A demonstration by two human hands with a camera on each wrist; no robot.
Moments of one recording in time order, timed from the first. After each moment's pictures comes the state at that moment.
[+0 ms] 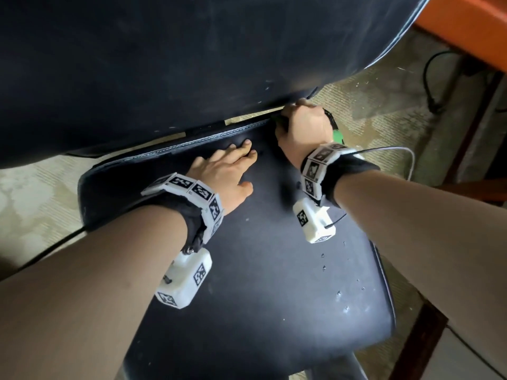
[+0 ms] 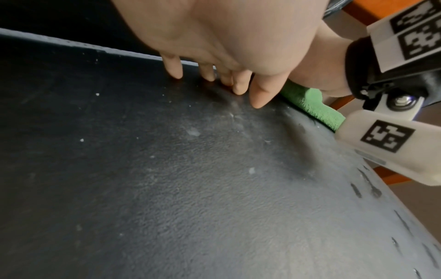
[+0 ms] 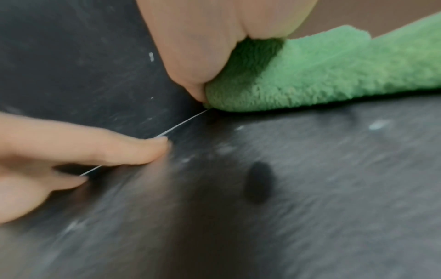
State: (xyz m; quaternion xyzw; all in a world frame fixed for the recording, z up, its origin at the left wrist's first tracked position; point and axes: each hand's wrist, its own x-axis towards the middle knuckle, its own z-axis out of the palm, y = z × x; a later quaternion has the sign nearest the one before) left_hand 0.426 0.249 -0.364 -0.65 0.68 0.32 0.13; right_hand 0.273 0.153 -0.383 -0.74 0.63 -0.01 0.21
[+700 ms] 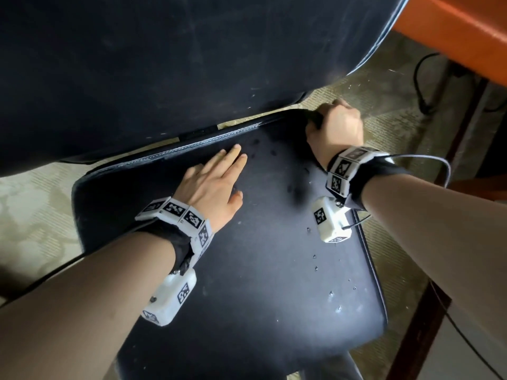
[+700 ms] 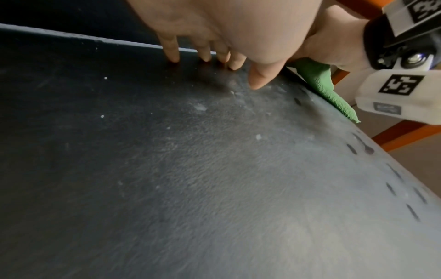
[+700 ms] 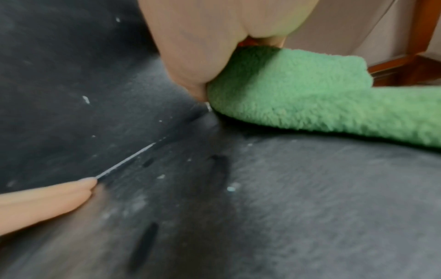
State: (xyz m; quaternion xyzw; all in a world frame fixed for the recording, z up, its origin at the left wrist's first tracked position) left_hand 0.428 0.269 -0.366 -0.64 0.71 0.28 0.09; right_hand 0.219 0.140 -0.373 -0.71 0.68 -0.01 0.17
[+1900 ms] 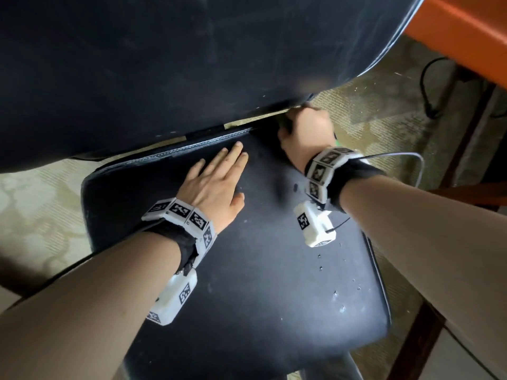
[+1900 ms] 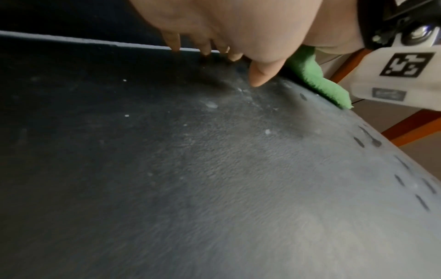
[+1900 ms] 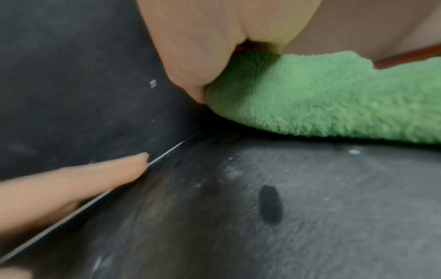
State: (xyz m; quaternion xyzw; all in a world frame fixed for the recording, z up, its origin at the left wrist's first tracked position) left_hand 0.434 0.276 -0.362 -0.65 0.70 0.28 0.10; right_hand 0.267 0.150 -0.367 -0.76 0.62 -0.01 0.21
